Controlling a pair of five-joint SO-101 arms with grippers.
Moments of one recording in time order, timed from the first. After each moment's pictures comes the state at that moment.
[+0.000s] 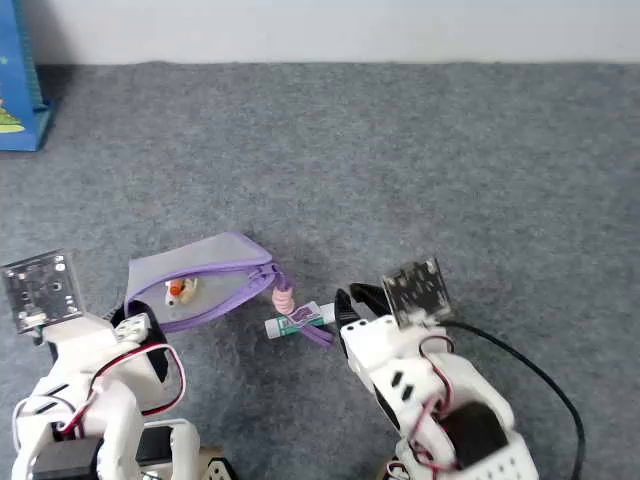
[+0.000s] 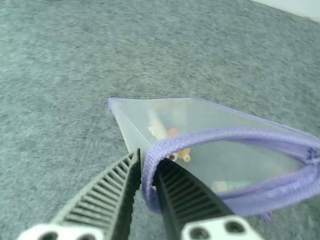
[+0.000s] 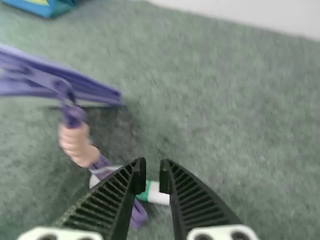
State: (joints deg) left arm -13.2 -81.5 42.8 94.5 16.4; right arm -29.8 -88.4 71.8 58.7 -4.0
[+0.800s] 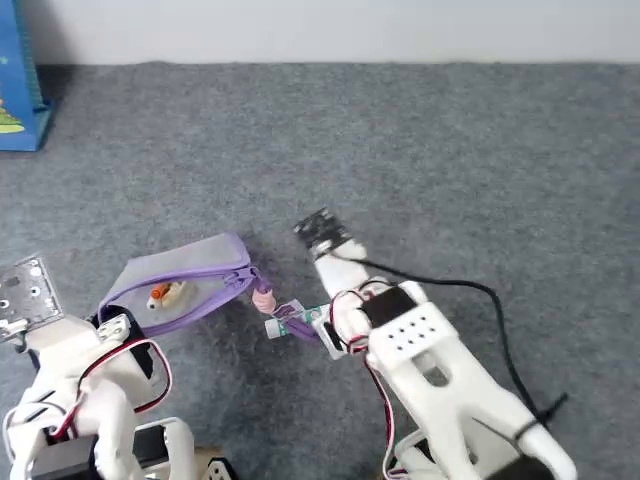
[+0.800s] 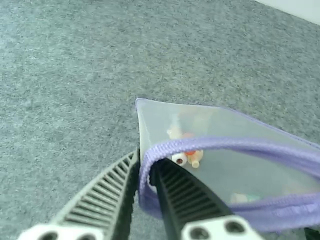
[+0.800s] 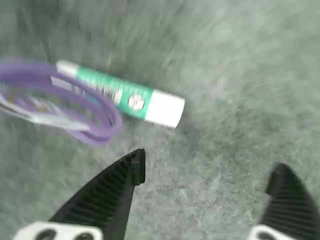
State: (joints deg) left arm -20.7 -81.5 42.8 94.5 14.6; right arm -32.1 -28.6 52.4 57.8 4.5
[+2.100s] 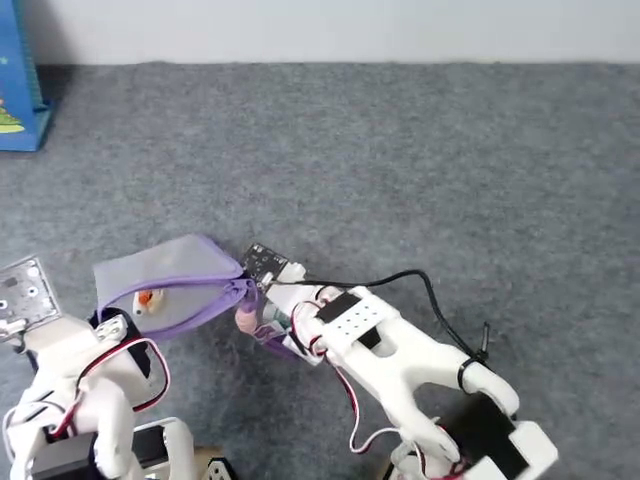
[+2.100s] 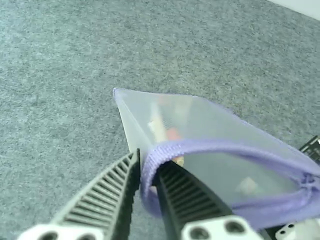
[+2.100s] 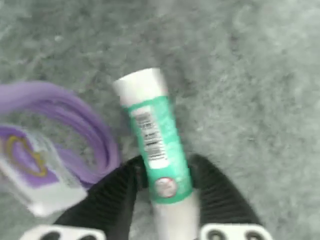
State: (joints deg) left arm -21.2 -81.5 44.2 94.2 14.6; right arm -39.3 -7.0 51.3 36.3 19.4
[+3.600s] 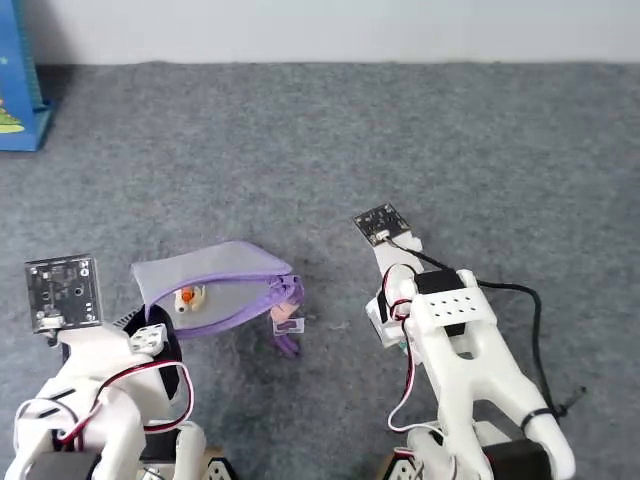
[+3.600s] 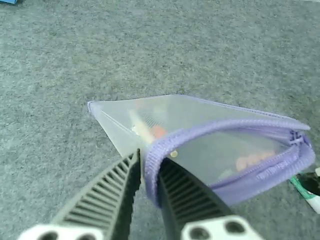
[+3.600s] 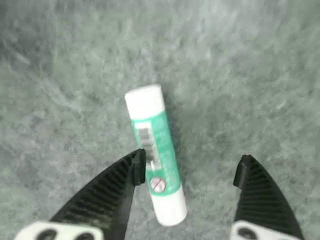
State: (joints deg) left arm -4.3 -81.3 38.3 98.5 14.6; right arm -12.7 -23.5 54.0 55.9 15.1
